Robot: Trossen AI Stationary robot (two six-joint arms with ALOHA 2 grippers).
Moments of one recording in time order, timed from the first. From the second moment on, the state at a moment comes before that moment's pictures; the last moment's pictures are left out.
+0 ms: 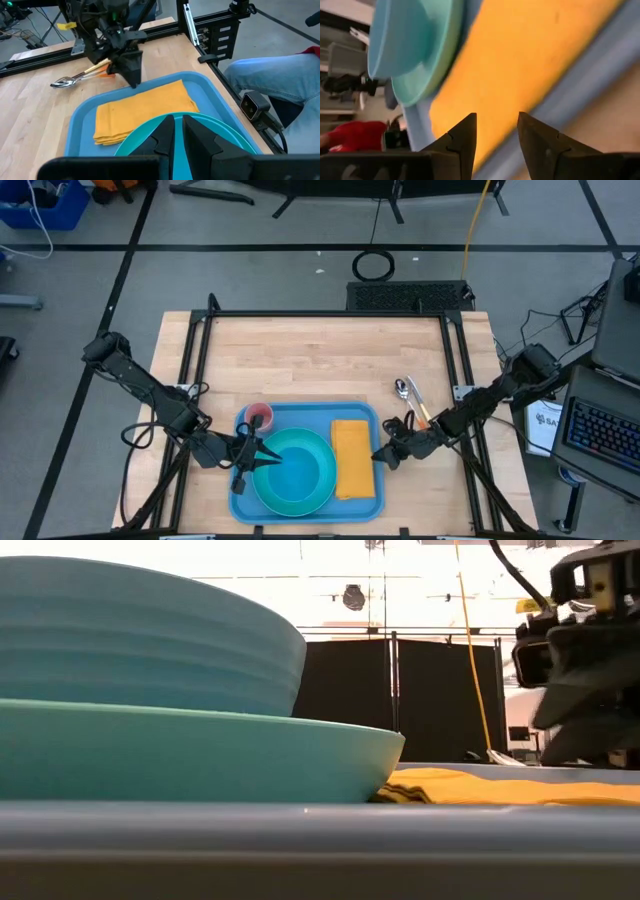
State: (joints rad) left arm -0.68 1.24 0.86 -0.08 -0.43 -0.10; right arm 0.57 1.45 0.36 0.47 0.28 1.39
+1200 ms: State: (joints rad) left arm -0.68 1.24 0.86 -0.08 -0.43 -0.09; right arm 0.41 1.35 0.36 1.10 0.31 0.45
